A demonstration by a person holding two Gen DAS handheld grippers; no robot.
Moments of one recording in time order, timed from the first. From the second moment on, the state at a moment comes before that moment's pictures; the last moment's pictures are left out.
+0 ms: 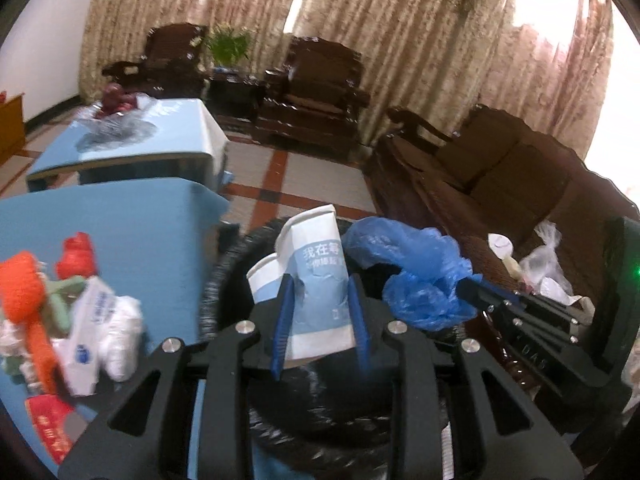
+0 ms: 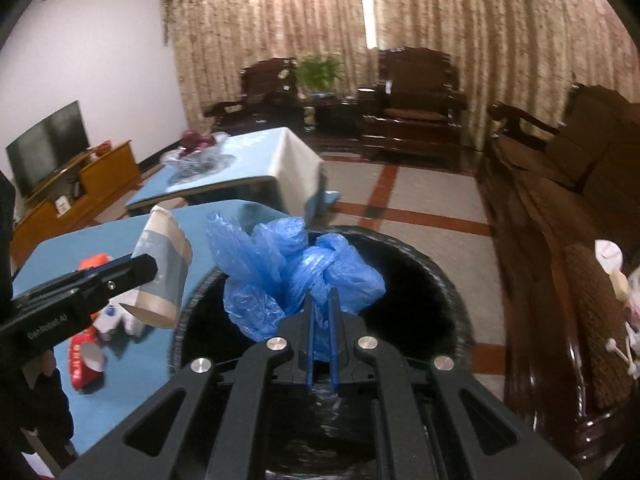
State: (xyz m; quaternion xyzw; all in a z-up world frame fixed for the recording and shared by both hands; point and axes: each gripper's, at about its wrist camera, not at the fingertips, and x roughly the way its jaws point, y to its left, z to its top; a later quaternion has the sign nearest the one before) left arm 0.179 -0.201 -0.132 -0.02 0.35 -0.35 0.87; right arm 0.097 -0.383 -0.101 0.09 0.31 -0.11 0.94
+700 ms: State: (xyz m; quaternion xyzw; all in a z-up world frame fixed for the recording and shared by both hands) left arm 0.134 -0.045 -0.128 0.03 0.30 -0.14 0.94; right arm 0.112 -0.298 -0.100 0.07 0.26 -0.07 0.96
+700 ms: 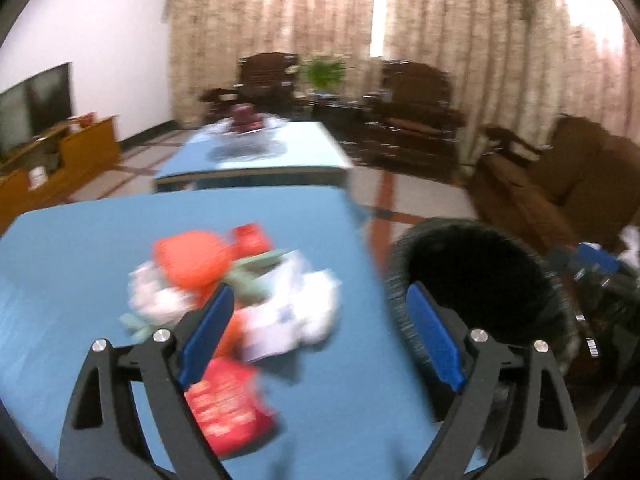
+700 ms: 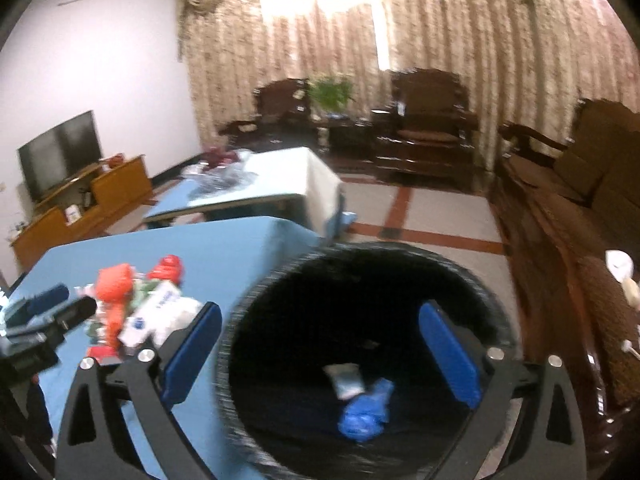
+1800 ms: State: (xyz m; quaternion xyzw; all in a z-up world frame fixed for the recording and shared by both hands) left arm 0.141 0.024 -0.222 -0.04 0.40 -0.07 0.91; right arm 0.127 -0.212 -0.135 0.03 0.27 0.00 0.96
